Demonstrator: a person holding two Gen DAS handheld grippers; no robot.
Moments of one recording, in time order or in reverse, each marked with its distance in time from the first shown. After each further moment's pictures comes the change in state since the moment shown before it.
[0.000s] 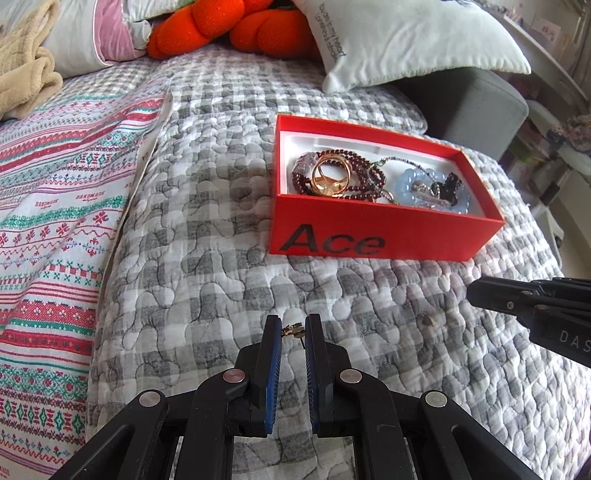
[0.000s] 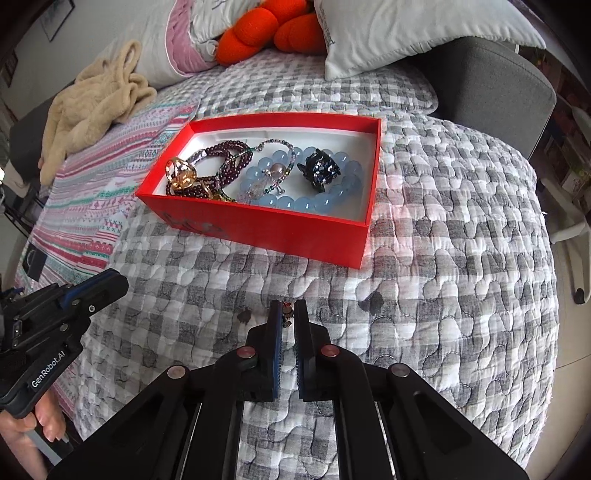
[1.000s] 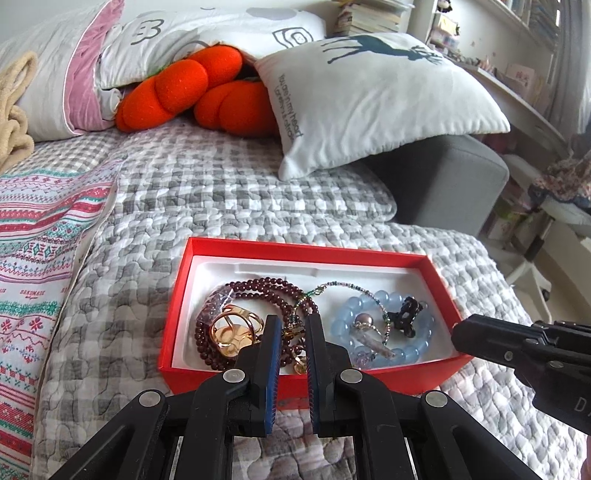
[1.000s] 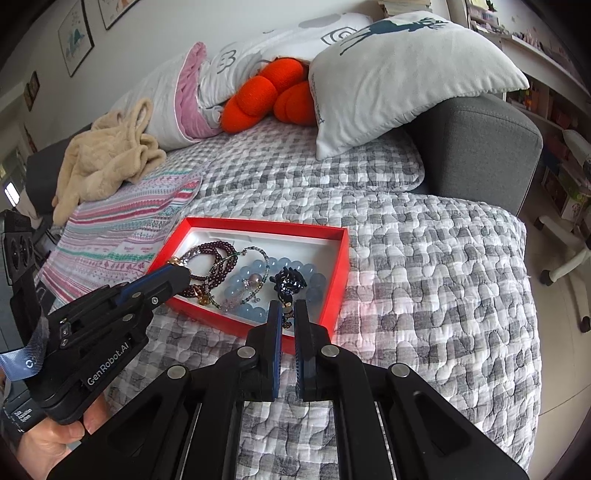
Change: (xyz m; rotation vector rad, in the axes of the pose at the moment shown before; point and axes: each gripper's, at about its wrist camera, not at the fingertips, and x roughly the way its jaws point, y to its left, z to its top) left arm 0.033 -0.044 0.049 0.019 -0.245 -0.054; right arm -0.029 -0.028 0.031 -0.011 -0.246 0.030
